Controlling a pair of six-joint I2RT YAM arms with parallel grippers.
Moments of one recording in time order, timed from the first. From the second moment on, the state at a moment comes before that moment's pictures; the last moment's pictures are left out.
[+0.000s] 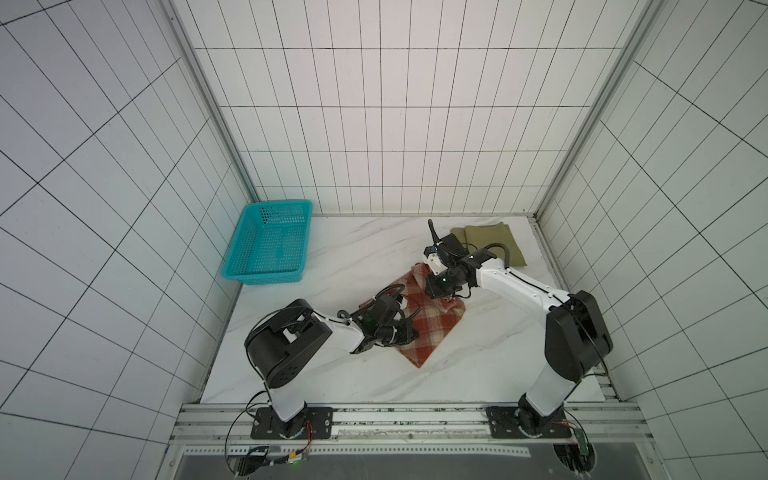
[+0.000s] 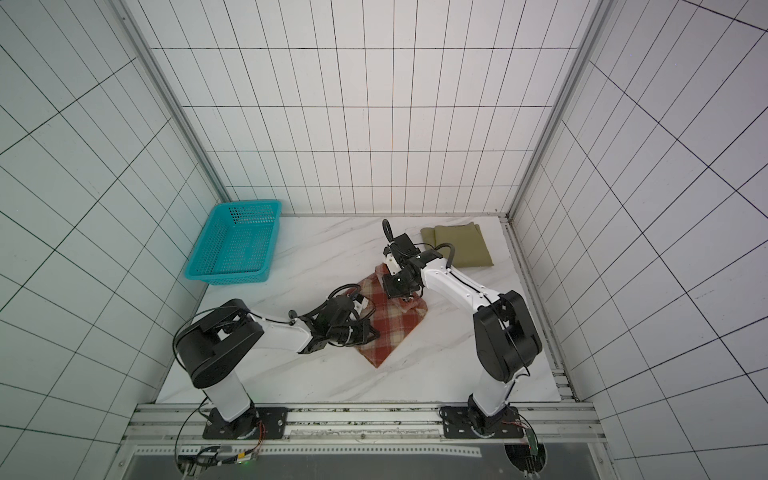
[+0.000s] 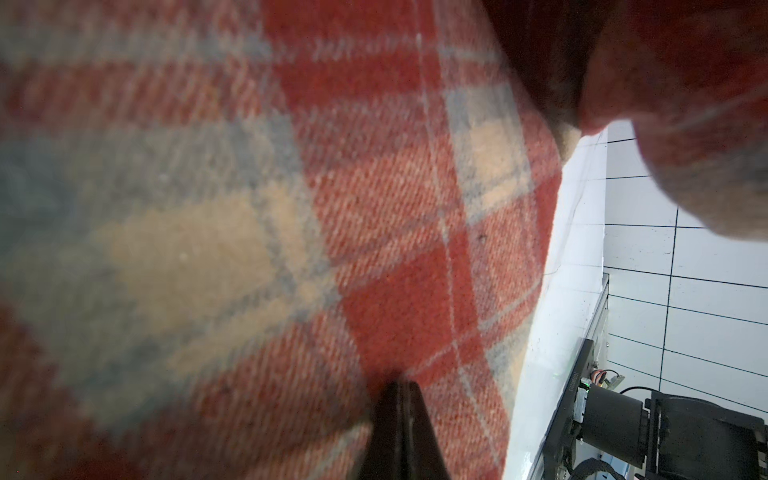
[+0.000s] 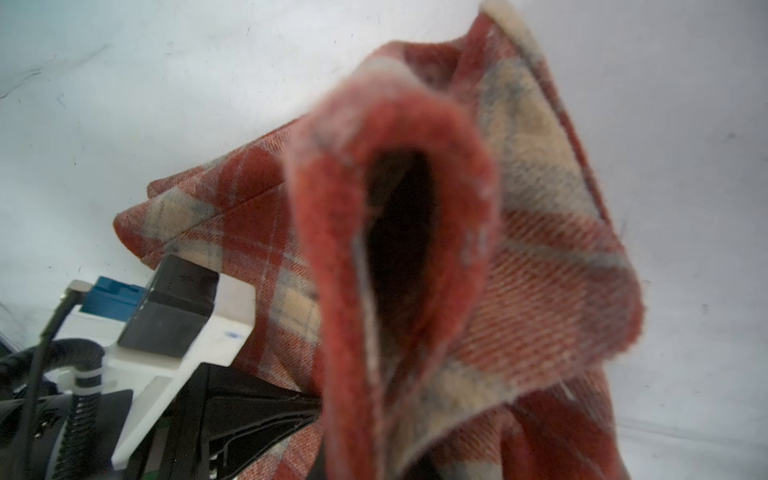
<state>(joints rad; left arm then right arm) -0.81 1.75 0.65 0.30 0.39 -0.89 0.56 1.72 1.28 -0.71 -0.22 0.21</state>
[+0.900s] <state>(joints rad) -0.74 1.55 0.66 0.00 0.29 -0.76 0.56 1.77 1.13 -0.51 -0.31 0.24</state>
